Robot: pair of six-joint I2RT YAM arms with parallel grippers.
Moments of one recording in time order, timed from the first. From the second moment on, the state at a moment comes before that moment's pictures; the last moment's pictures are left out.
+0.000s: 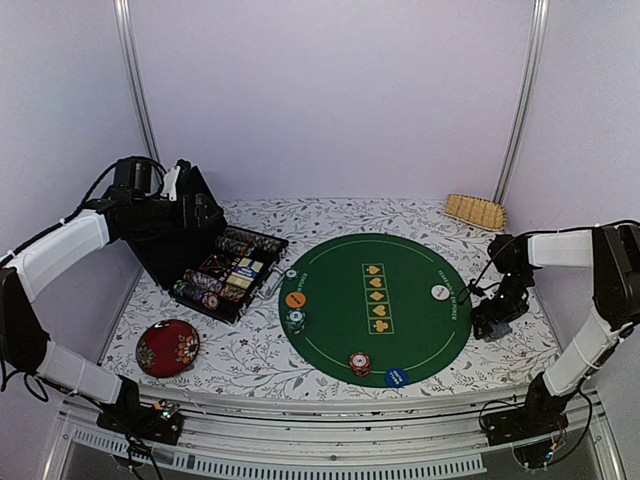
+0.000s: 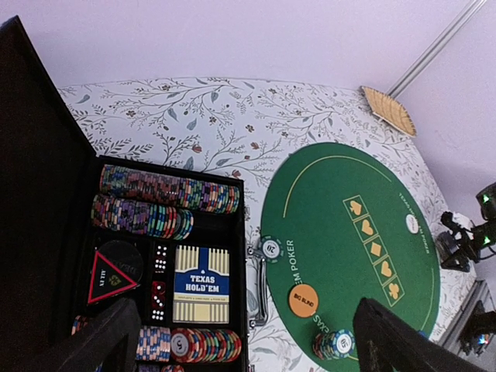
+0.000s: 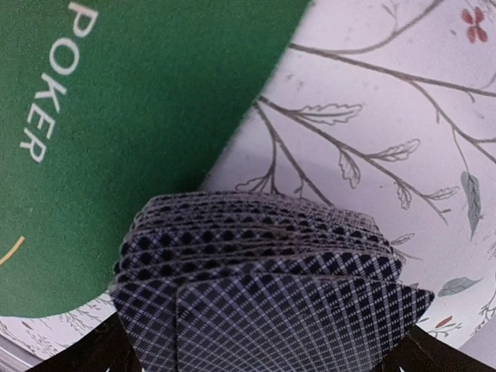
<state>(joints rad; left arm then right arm) -0.16 1.34 1.10 -0.34 0.41 -0.19 0.10 1.60 0.87 -0.83 0.01 -0.29</state>
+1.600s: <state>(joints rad) -0.16 1.35 1.10 -0.34 0.39 -0.17 0.61 1.62 1.17 -1.00 -0.04 -0.31</state>
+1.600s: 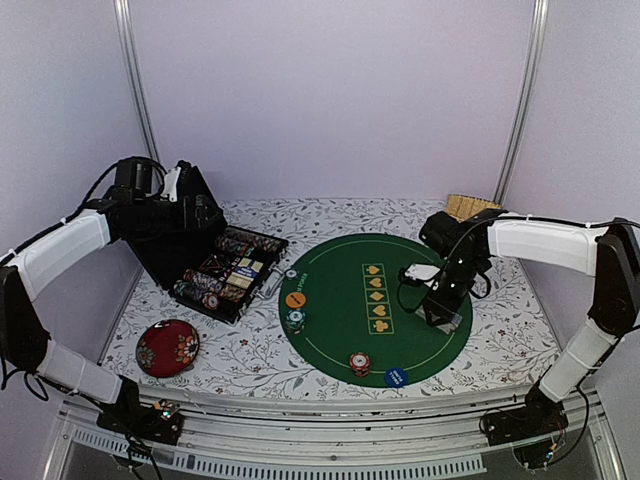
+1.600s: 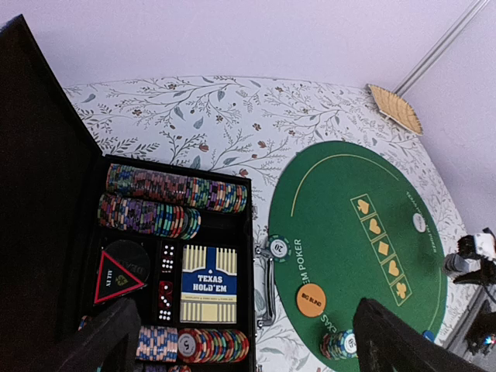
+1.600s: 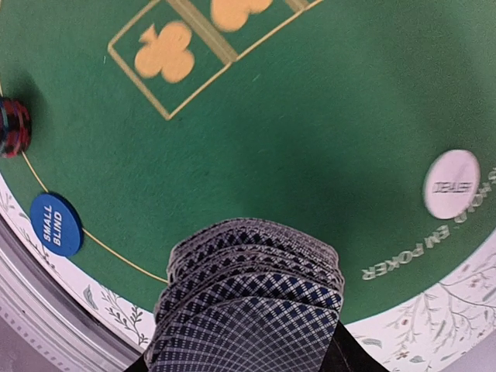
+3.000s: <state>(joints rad) -0.16 1.36 1.10 -0.34 0.38 -0.17 0.81 1.65 1.12 -0.80 0.04 -0.44</state>
